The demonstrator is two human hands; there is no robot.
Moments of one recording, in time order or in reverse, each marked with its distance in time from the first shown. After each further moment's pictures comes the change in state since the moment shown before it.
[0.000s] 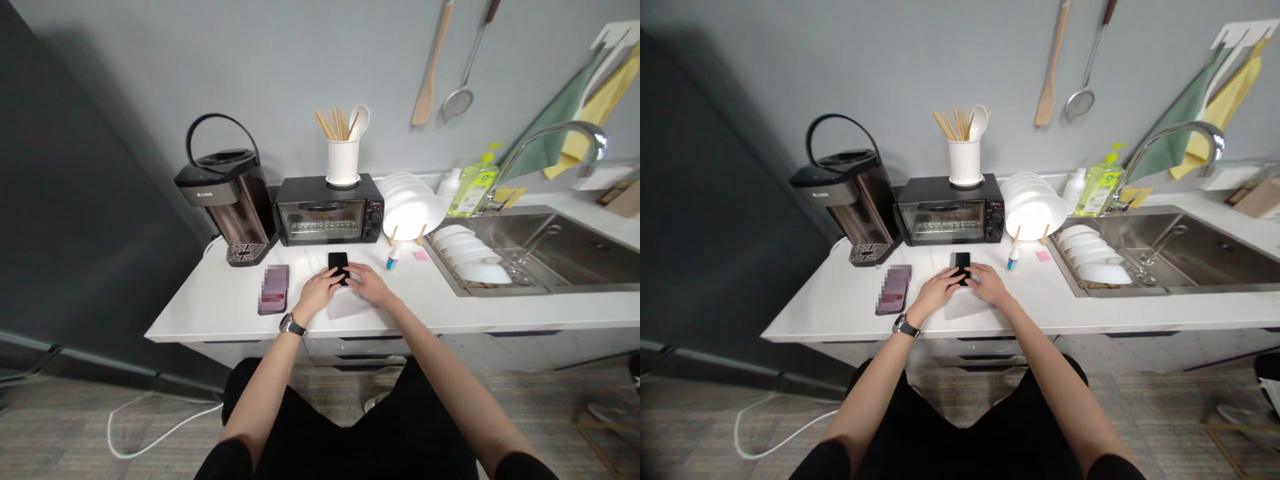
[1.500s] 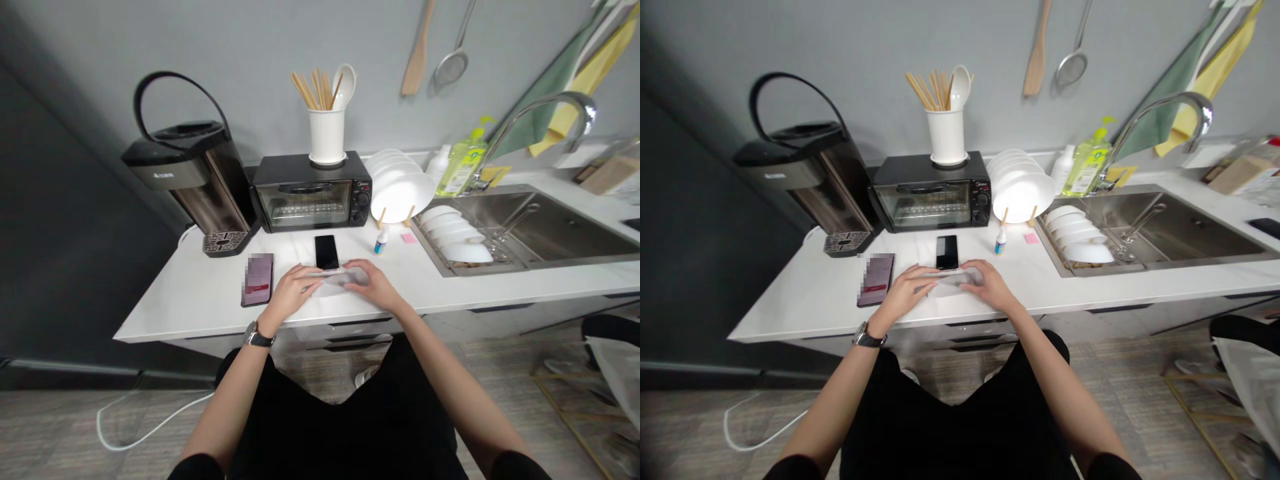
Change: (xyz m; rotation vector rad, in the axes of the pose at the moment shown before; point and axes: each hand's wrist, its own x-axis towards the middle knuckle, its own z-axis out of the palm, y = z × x) left_hand -0.044 -0.008 -0.026 -0.177 0.181 0.297; right_hand -0.067 -0.028 -0.040 0.324 0.076 -0.003
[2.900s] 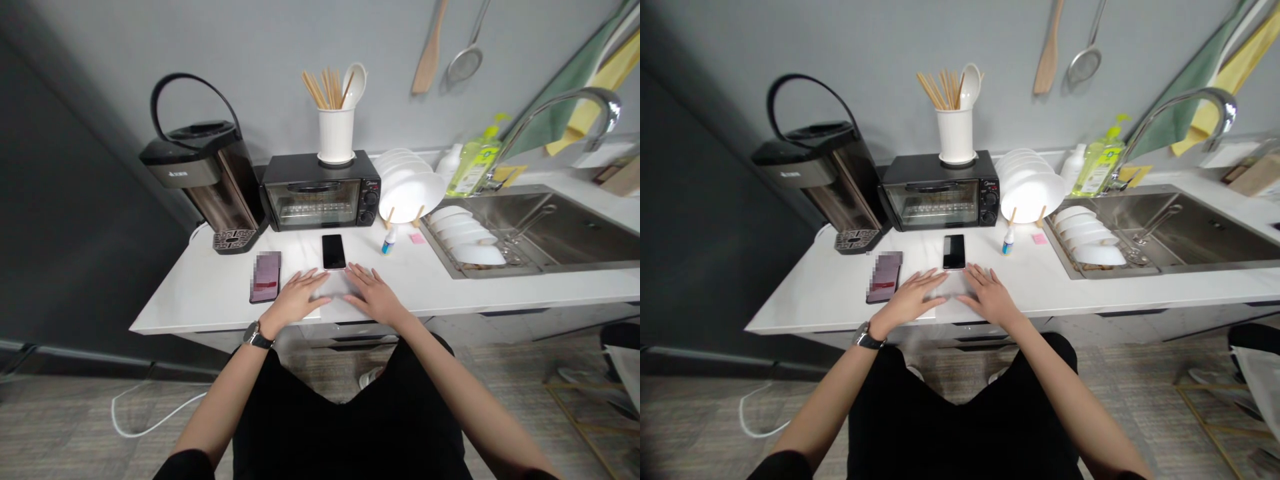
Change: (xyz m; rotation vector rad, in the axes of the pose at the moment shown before) left_hand -0.021 0.002 -0.003 0.129 -0.368 -0.166; right_hand -0.026 -0.007 0.025 -0.495 -0.193 -0.059
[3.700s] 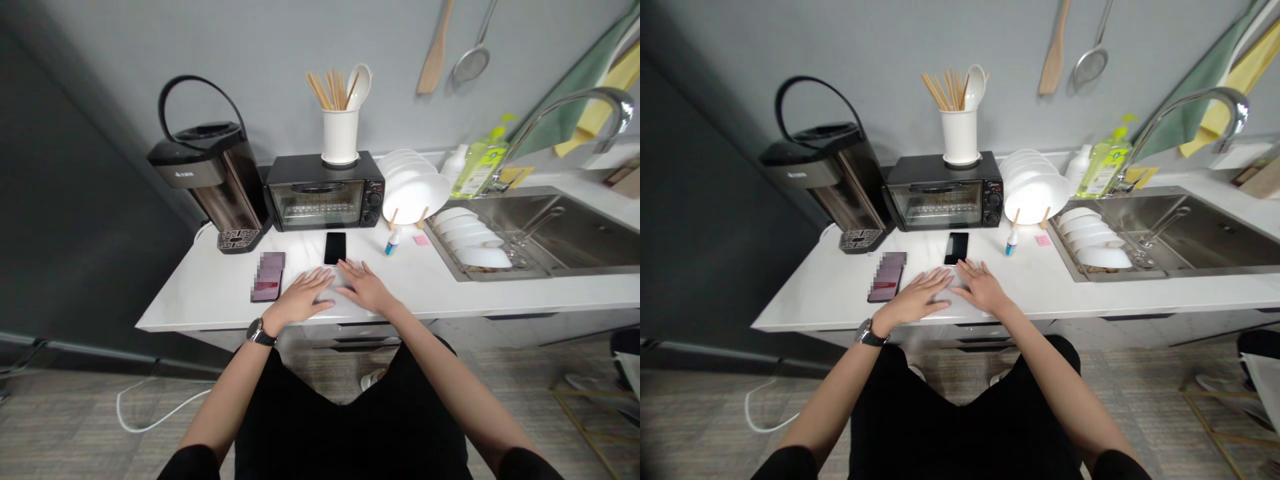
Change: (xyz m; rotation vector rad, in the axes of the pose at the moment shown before) left_hand 0.001 0.000 -0.006 0.021 -0.148 0.012; right_hand 0.040 0.001 0.003 -0.099 -0.106 -0.042
